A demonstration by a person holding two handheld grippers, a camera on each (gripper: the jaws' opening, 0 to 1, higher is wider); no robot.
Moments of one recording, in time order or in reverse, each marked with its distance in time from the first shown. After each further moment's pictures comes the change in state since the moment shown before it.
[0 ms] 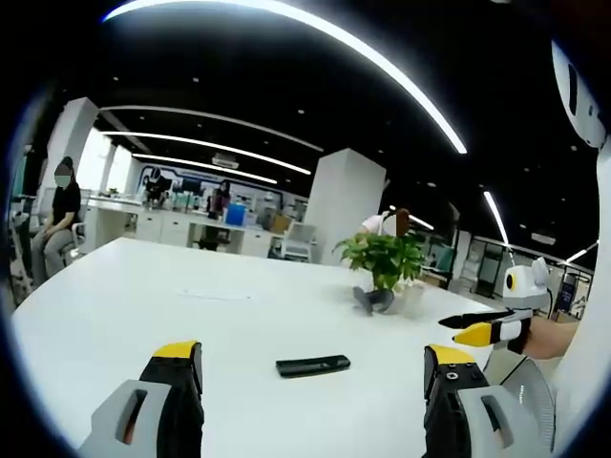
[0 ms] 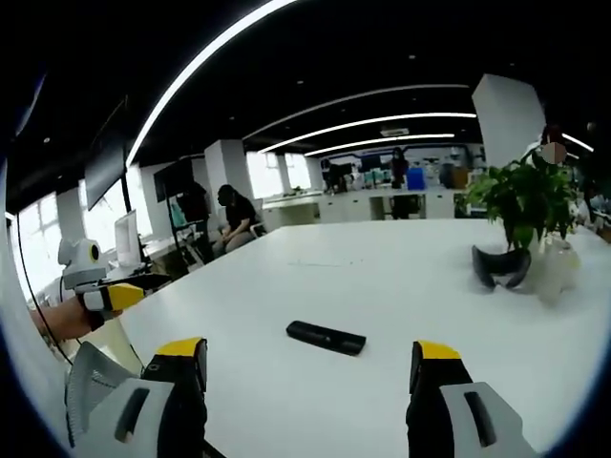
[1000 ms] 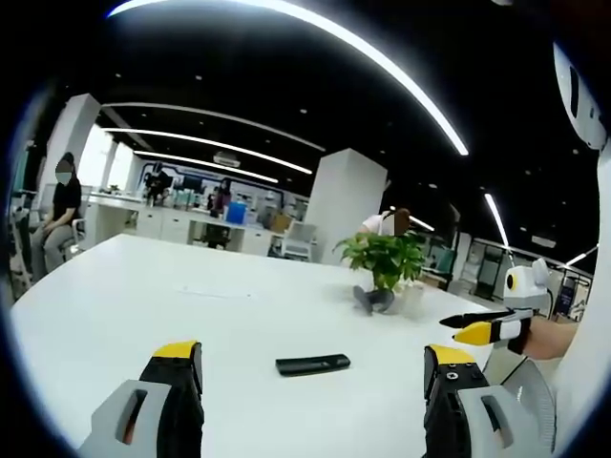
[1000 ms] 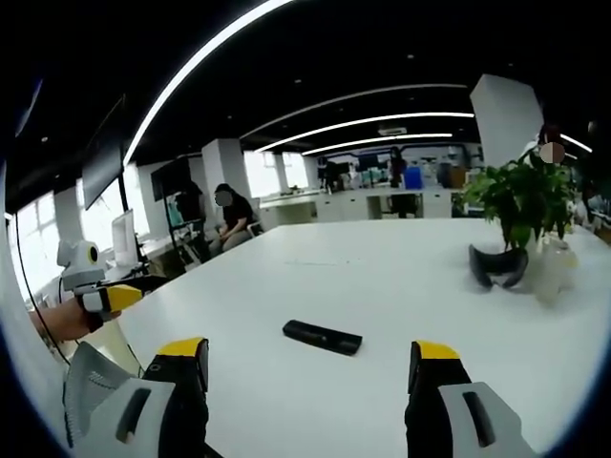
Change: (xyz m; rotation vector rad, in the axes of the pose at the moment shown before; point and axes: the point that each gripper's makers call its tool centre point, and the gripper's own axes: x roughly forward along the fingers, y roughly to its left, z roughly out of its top) left arm 0.002 0.003 -0.003 -0.015 0.001 -0.001; right arm 0.000 -0.004 0.000 -0.001 0.004 -0.013
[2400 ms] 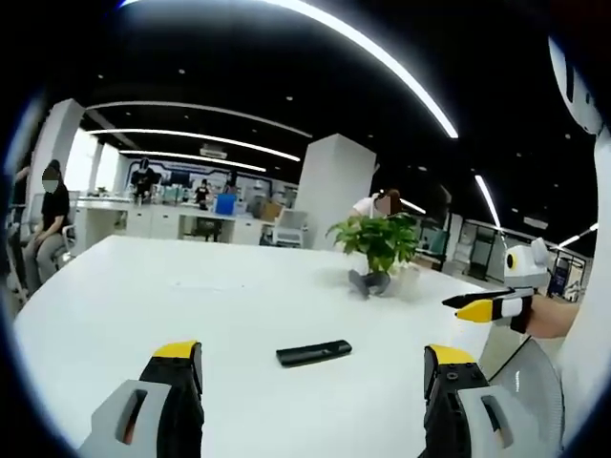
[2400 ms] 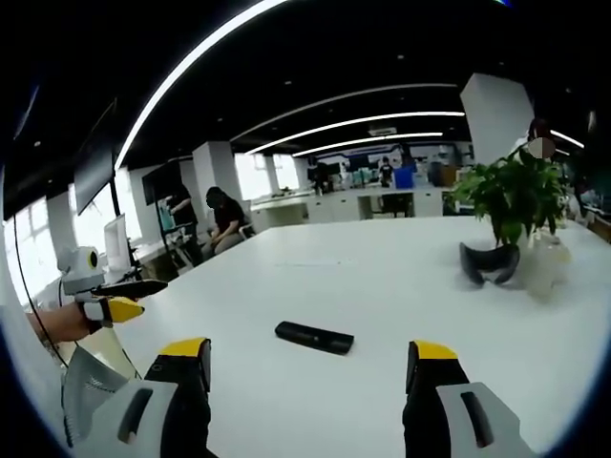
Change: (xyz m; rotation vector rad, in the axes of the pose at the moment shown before) left arm 0.007 0.002 -0.014 0.082 0.098 -0.057; right arm -0.003 -0.008 0.000 0.019 -0.006 -0.038
